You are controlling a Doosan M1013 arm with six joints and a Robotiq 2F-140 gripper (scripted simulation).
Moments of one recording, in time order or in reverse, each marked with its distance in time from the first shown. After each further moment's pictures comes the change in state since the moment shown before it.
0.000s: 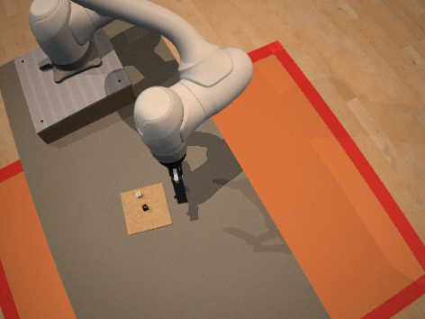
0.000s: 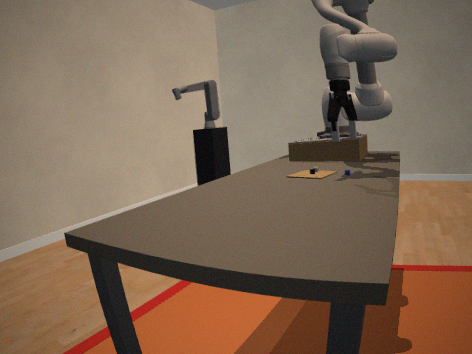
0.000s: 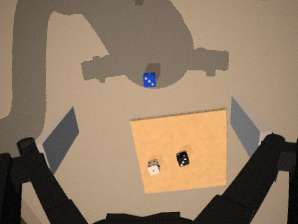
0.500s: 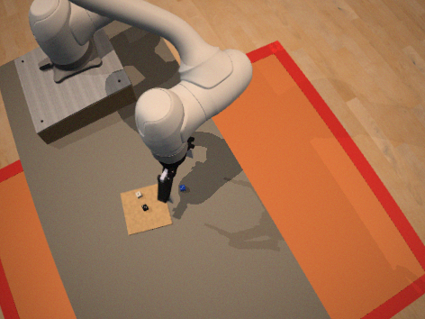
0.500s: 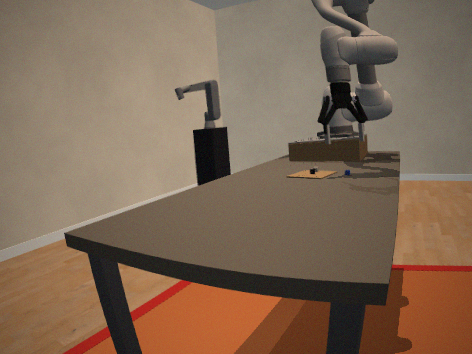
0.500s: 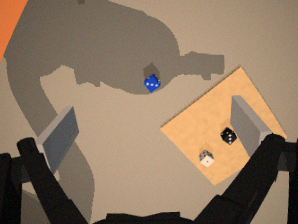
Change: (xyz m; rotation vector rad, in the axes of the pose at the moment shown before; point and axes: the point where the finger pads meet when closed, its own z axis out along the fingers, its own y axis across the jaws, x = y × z) arm 0.000 -0.002 0.009 0.000 -0.001 0.576
